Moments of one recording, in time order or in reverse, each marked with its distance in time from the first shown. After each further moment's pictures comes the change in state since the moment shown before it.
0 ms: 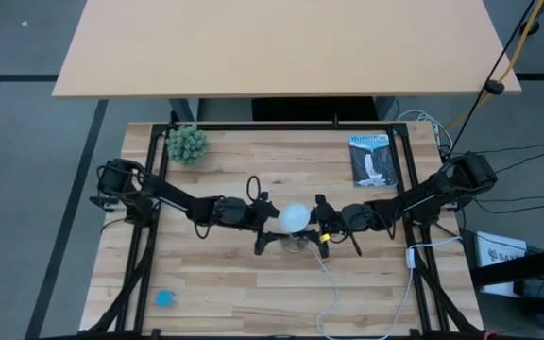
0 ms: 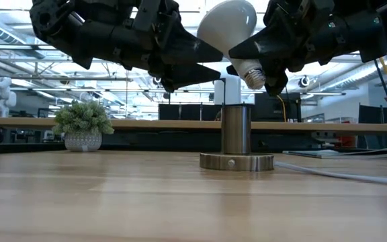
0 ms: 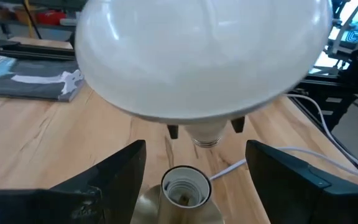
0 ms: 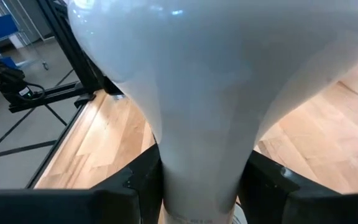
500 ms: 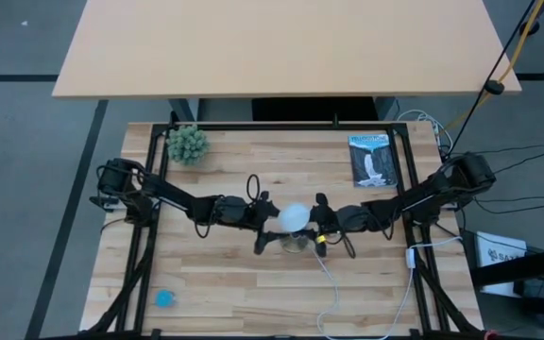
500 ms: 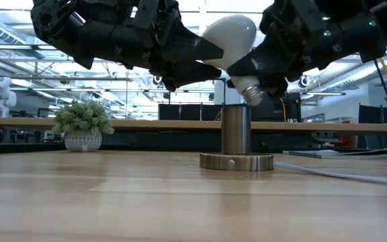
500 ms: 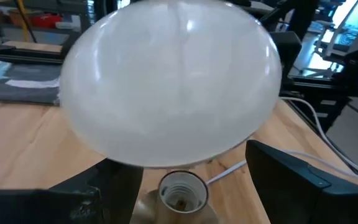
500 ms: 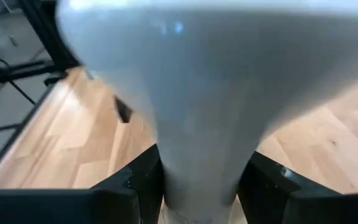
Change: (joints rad) left arm 0.007 -0.001 0.000 0.015 0.021 0.003; right arm 0.000 0.018 0.034 -0.116 0.053 -0.034
